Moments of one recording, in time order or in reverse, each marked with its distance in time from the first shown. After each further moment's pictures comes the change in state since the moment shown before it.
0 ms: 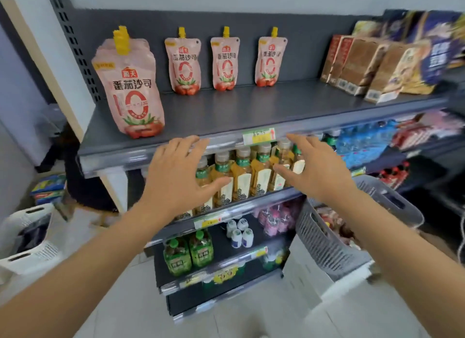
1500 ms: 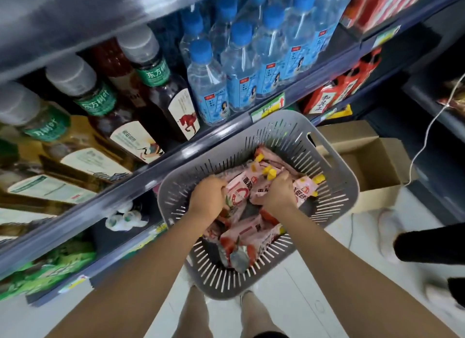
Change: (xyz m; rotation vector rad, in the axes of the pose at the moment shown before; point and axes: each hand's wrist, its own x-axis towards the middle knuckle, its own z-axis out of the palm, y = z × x) left_hand 0.140 0.390 0.459 -0.413 -0.868 -0.199; right_hand 0.023 0.461 0.275 0.393 -0.643 0.975
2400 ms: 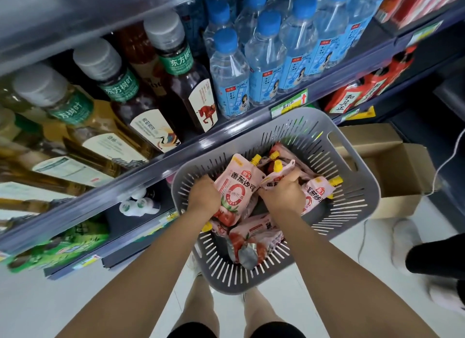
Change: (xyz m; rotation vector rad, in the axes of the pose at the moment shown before) left_hand -0.006 -0.022 -0.005 -0.154 0.028 -0.461; right_hand 0.015 0.005 0.038 -0.039 0.320 -0.103
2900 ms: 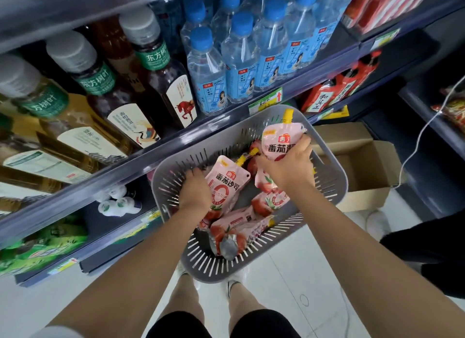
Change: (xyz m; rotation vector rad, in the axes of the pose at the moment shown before) left_hand -0.011 0.013 0.021 0.056 0.068 0.097; right_hand 0.010 -0.008 -0.094 0.154 0.016 -0.091
